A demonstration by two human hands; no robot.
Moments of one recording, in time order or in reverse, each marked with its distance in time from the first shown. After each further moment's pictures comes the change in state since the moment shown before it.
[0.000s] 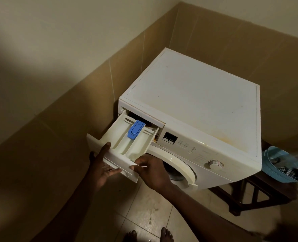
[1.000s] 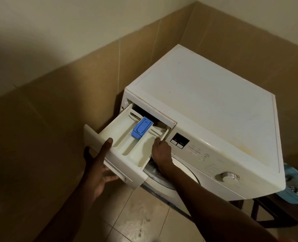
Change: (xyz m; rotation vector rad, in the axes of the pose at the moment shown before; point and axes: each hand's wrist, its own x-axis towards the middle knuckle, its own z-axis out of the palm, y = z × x) left_hand 0.016 -0.020 -0.007 0.026 -0.074 0.125; right_hand 0.101 0.043 0.012 0.080 0.259 0.403
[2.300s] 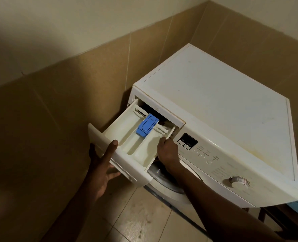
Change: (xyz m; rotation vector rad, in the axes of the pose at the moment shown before) left_hand 0.007 -0.016 -0.009 0.027 0.018 0.105; right_hand 0.004 0.002 0.002 -0.077 -0.036 -0.081
